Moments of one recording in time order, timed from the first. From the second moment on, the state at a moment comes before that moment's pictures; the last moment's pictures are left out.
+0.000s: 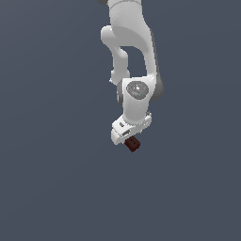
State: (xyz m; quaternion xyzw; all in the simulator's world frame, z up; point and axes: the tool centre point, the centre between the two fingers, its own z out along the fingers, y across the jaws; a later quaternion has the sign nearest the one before) arm -0.008 0.053 0.088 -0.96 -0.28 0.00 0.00
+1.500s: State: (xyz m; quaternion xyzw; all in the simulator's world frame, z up) arm -0.009 0.058 0.028 -0.94 -0.33 0.00 0.00
